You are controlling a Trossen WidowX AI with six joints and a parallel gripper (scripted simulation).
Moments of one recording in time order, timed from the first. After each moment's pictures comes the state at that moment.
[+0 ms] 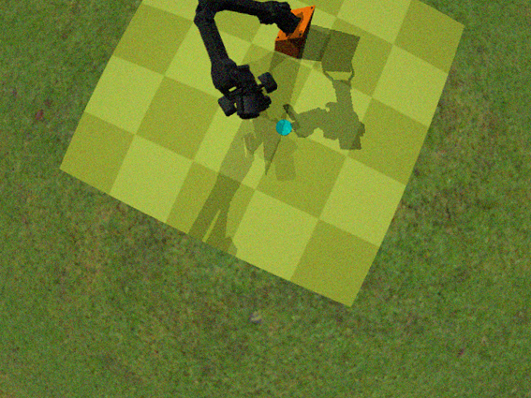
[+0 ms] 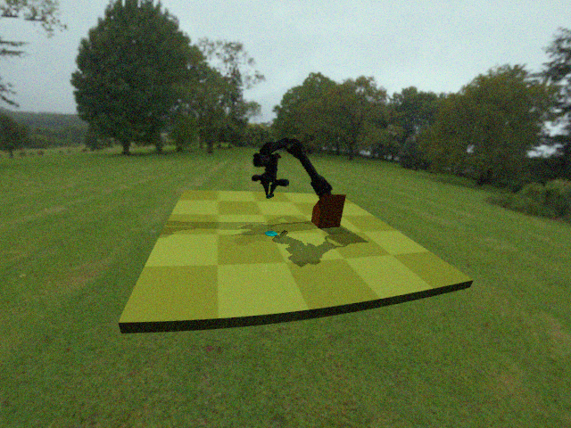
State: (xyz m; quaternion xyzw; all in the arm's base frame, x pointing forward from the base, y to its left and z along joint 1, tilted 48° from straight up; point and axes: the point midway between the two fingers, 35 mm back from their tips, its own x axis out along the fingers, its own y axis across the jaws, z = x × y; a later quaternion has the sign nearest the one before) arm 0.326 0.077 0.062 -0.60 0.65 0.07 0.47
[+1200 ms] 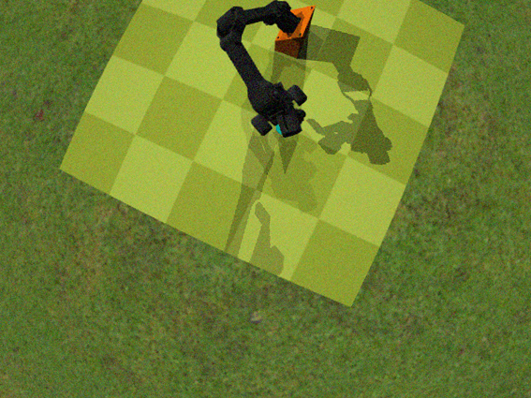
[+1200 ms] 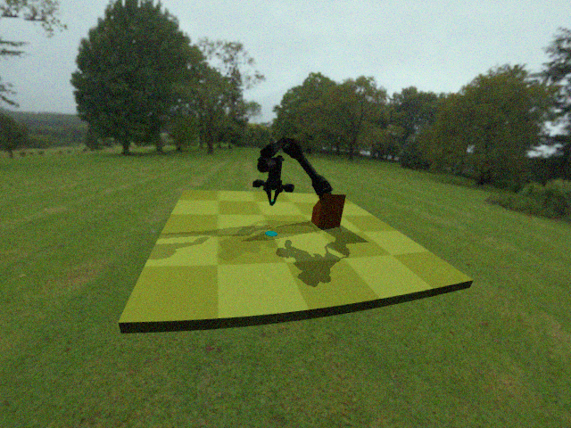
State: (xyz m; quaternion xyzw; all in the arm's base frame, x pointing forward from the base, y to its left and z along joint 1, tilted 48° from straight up) arm 0.326 0.152 -0.019 -0.64 0.64 0.13 0.41
